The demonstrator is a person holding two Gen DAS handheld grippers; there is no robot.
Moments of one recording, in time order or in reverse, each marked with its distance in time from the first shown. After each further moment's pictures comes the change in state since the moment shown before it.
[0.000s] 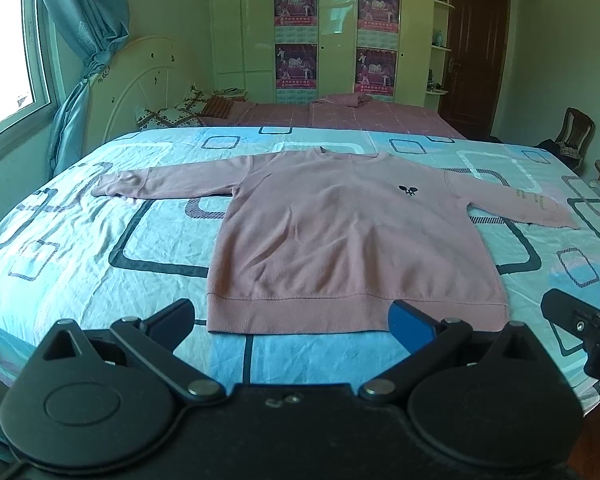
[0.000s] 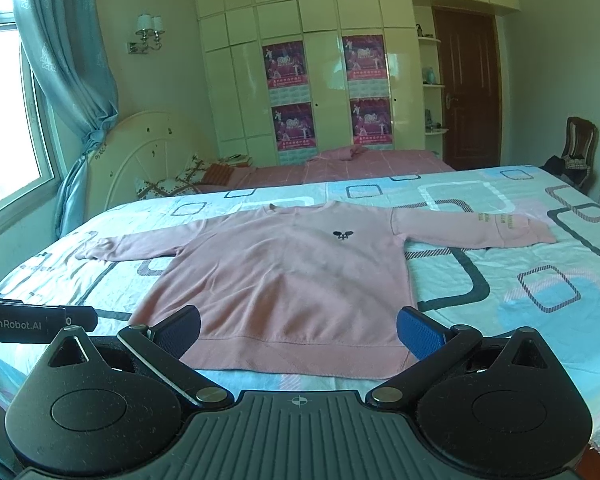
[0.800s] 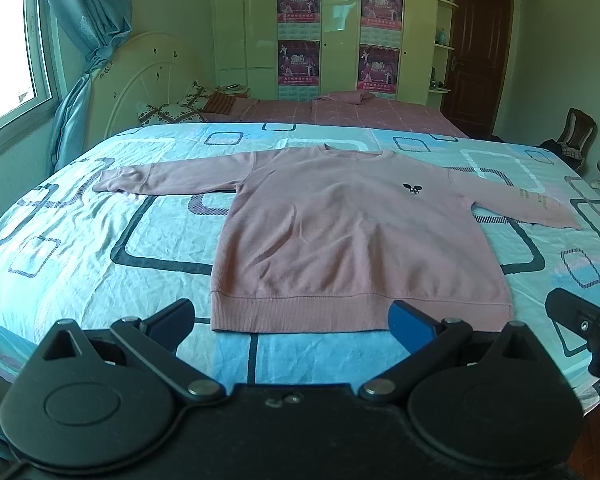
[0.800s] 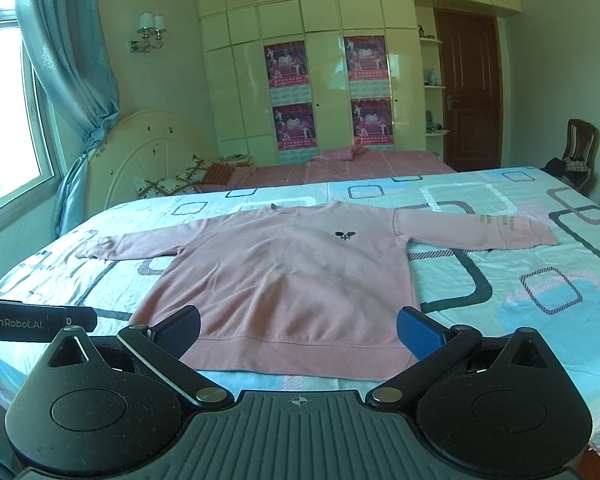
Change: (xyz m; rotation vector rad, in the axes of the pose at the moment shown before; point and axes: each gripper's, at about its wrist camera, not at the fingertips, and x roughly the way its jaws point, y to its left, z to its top) left arm 0.005 0.007 0.000 -0.006 0.009 0.001; right arm 0.005 0.003 0.002 -0.004 0.002 -0.002
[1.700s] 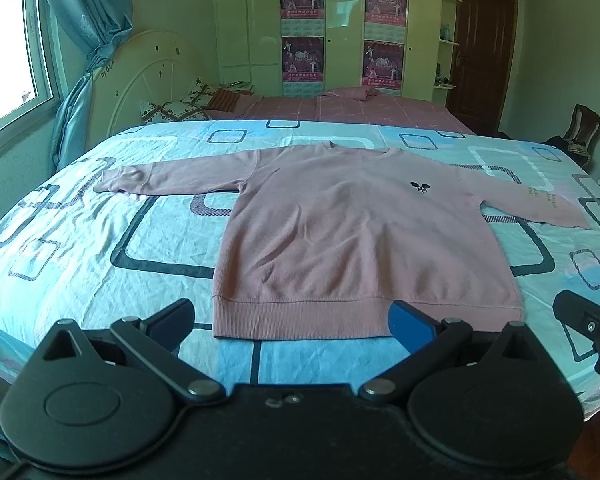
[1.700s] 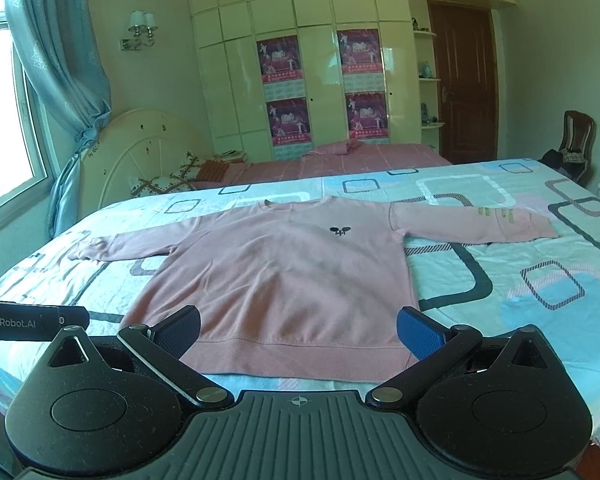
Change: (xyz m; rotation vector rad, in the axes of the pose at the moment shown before) left arm 0.011 0.004 0.005 -0.001 0.011 0.012; right arm 0.014 -0.005 0.001 0.020 0.013 -0.012
